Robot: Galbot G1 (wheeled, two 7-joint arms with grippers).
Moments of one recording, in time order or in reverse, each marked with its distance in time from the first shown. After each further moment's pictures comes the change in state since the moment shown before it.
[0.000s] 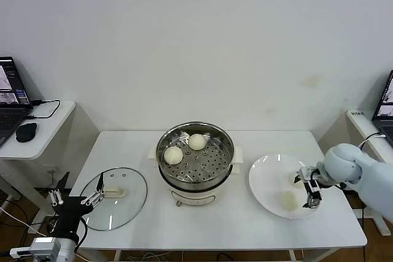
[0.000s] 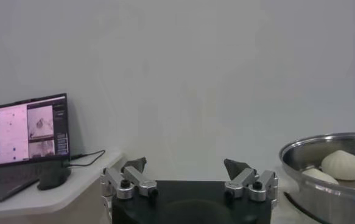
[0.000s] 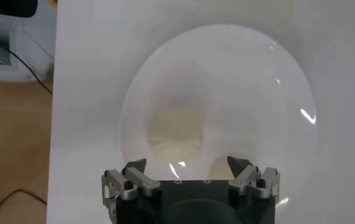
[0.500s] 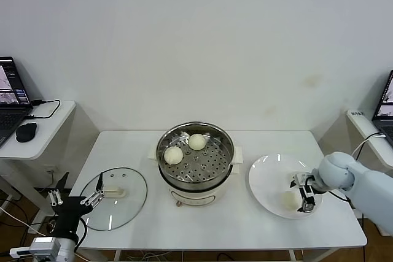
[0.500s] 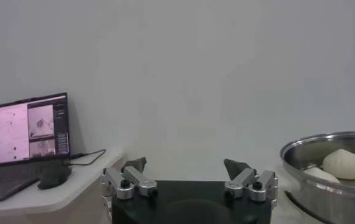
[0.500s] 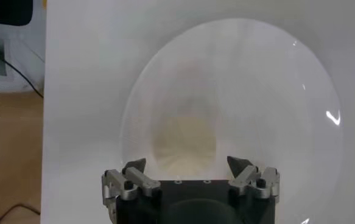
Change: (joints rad) left arm -0.001 -0.001 -0.003 0.002 0.000 0.000 0.000; right arm -0.081 0.067 0.058 -0.069 -0.015 0.011 0.044
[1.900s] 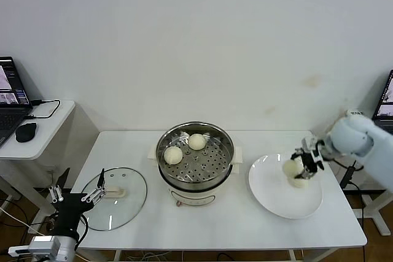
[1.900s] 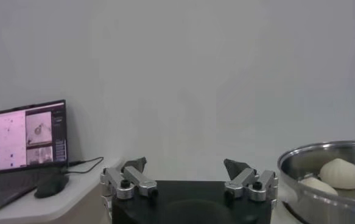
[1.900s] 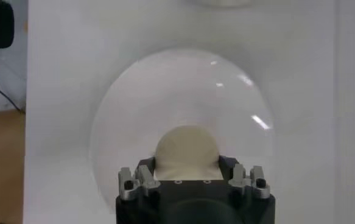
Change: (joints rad) left arm -0.004 0.013 0.005 -0.030 -0.006 -0.001 -0.002; right arm 0.498 -0.064 -0.218 0.074 0.234 -0.043 -0.083
